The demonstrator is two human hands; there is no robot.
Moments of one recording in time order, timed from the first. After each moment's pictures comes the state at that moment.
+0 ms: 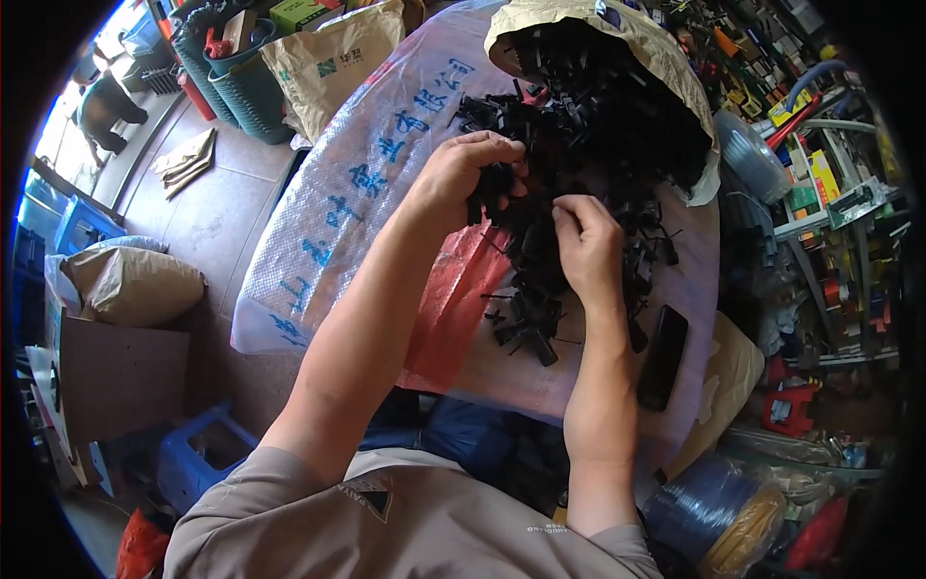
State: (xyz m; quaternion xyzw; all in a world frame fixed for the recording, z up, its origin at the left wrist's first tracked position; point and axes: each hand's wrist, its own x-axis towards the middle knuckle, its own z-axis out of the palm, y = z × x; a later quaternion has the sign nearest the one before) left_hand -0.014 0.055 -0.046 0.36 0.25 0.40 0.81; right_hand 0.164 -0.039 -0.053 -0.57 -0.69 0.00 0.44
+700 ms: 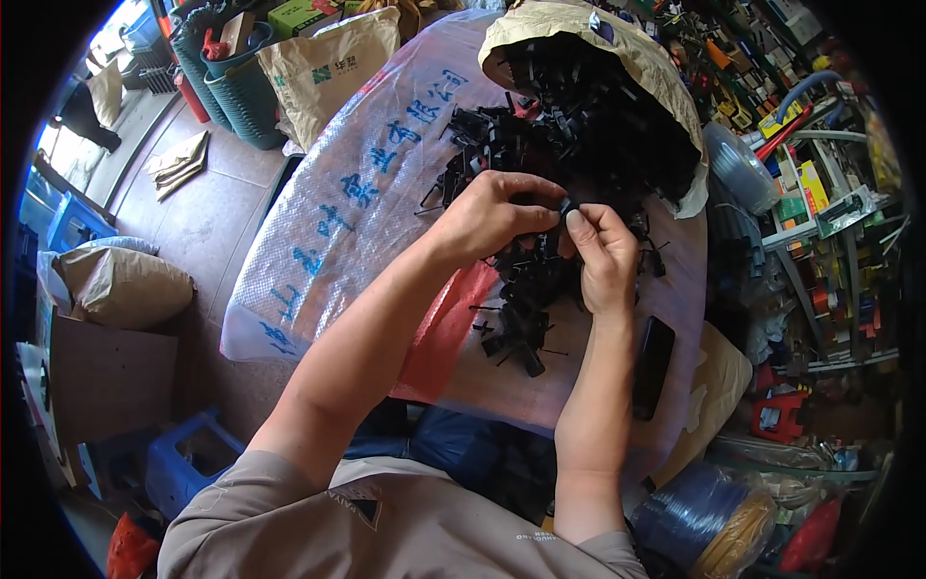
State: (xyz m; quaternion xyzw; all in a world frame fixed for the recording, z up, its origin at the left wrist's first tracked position) left_hand 0.004 0.024 -0.032 0.63 0.27 0.35 0.64; right_hand 0.176 -0.048 -0.040 -0.51 -0.53 0.32 0.60
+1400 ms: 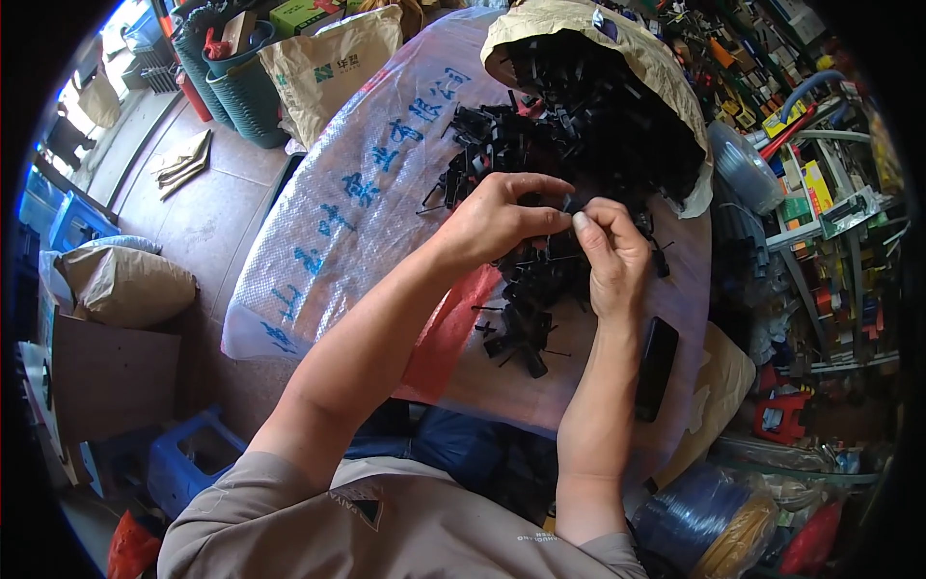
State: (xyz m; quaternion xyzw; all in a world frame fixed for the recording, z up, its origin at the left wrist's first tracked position) left_hand 0.008 0.021 -0.032 0.59 0.25 0.34 0.68; right_hand 0.176 -0.049 -0.034 -0.50 -0.61 0.20 0.58
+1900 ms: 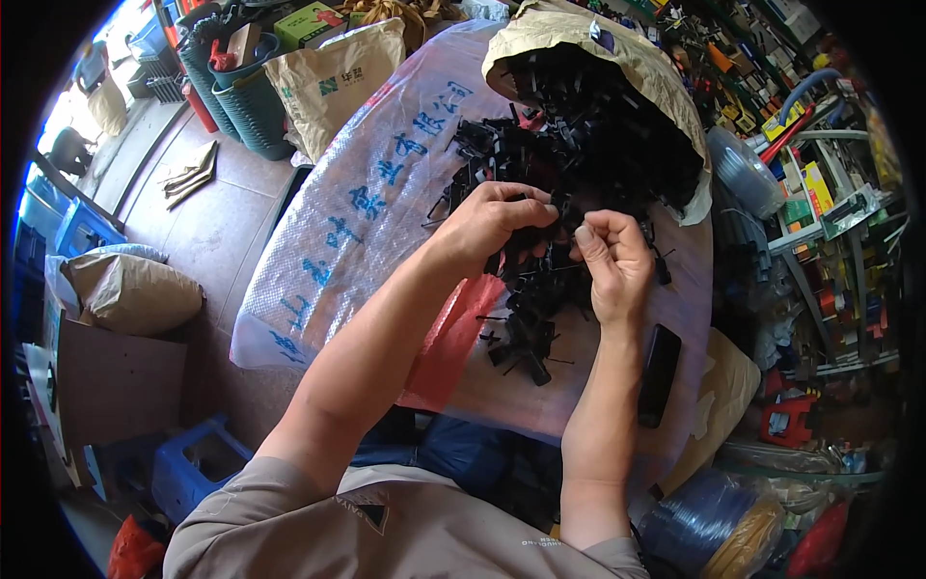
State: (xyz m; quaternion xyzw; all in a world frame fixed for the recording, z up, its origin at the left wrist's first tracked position) left_hand 0.005 0.031 -0.040 0.46 0.20 0.35 0.79; right_hand 0.169 -0.057 -0.029 -0.50 -0.58 0.25 0.59
